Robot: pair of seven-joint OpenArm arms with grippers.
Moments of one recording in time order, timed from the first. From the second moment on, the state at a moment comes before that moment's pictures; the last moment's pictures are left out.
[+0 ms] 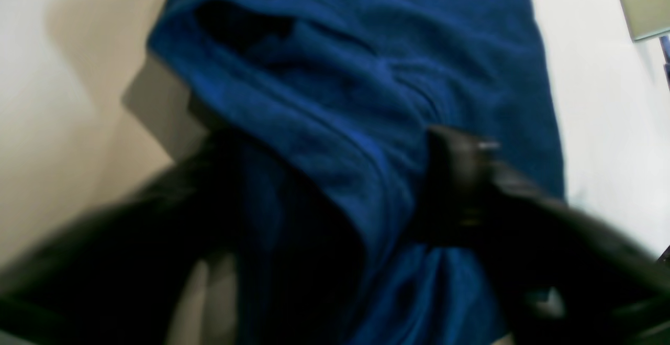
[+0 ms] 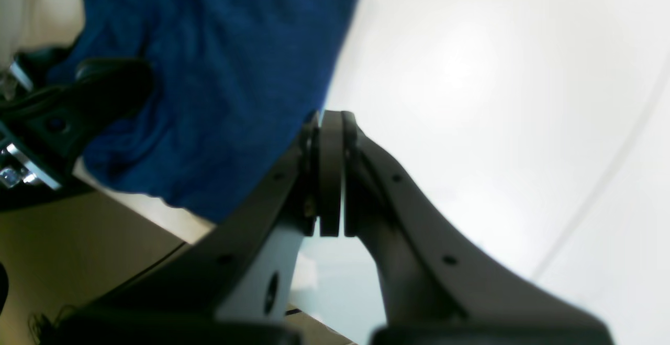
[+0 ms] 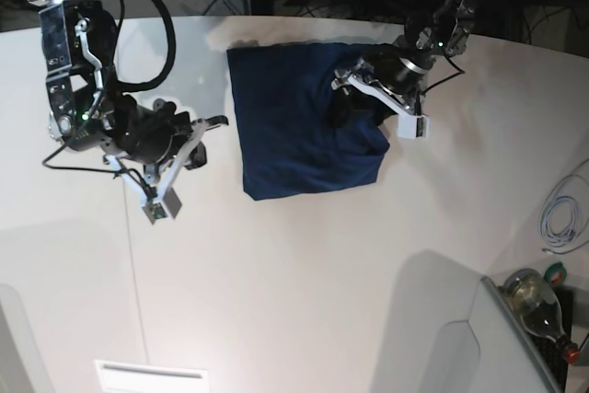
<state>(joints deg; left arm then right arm) 14.3 -15.9 12.8 71.8 -41.7 -13.4 10.2 -4.9 9.6 -7.8 100.4 25.2 9.4 -62.2</state>
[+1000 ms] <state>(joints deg) -25.8 -22.4 63.6 69.8 -0.5 -24.4 30.1 -6.3 9.0 14.3 98.9 25.1 16.5 -62.2</state>
